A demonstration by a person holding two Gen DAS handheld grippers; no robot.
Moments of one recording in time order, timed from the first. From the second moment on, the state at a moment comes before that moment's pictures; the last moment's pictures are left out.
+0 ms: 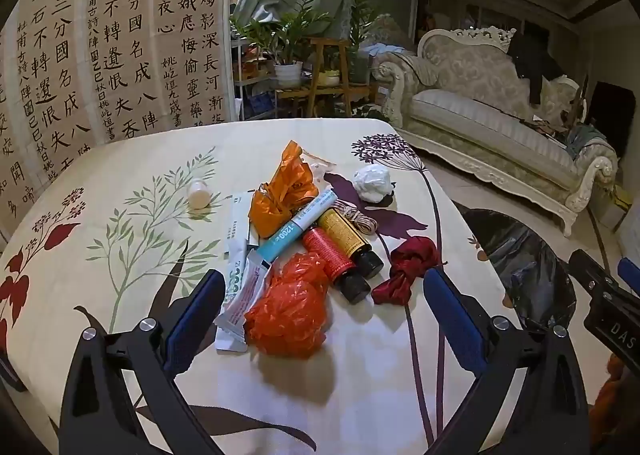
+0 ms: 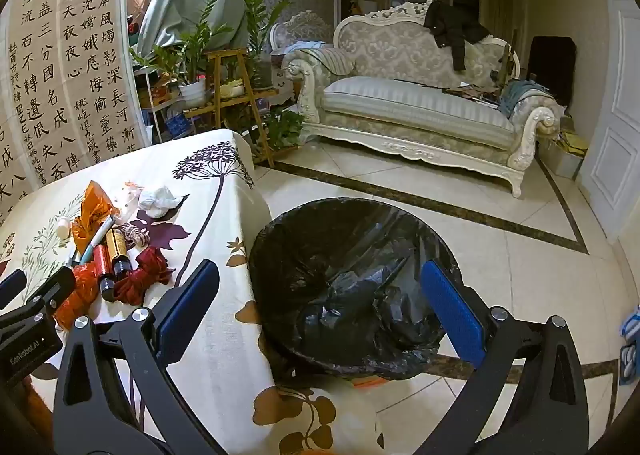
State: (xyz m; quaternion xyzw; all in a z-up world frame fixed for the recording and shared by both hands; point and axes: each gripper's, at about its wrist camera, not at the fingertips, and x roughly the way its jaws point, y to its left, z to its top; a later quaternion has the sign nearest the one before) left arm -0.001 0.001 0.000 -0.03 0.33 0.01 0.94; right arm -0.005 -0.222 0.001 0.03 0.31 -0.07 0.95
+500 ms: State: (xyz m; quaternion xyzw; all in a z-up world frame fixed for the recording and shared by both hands) left arm -0.001 -0.007 0.002 -0.02 0.34 0.01 0.94; right arm -0.007 -0.227 -0.002 0.03 0.31 -0.07 0.95
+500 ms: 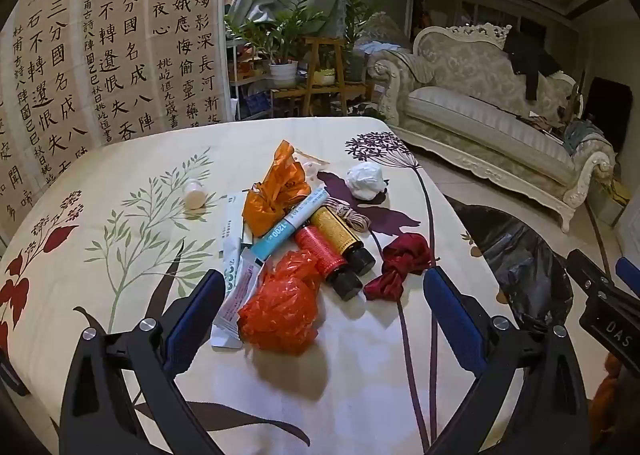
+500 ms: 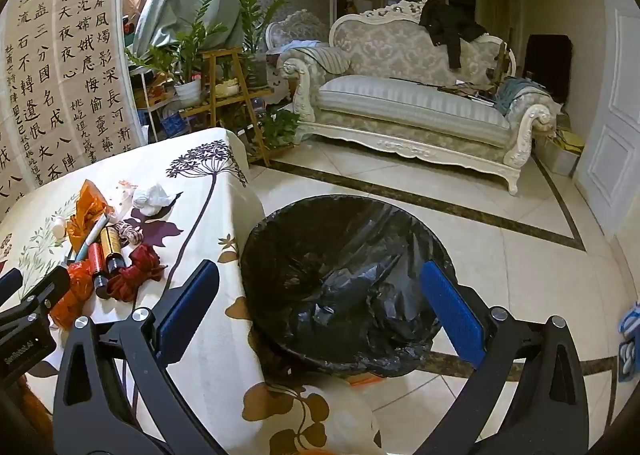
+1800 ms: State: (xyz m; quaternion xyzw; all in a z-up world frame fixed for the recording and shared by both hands) left arm 0.001 -0.014 0.001 -0.01 0.34 0.01 0.94; right arm -0.010 -0.236 -0.005 0.03 0.31 -0.08 0.95
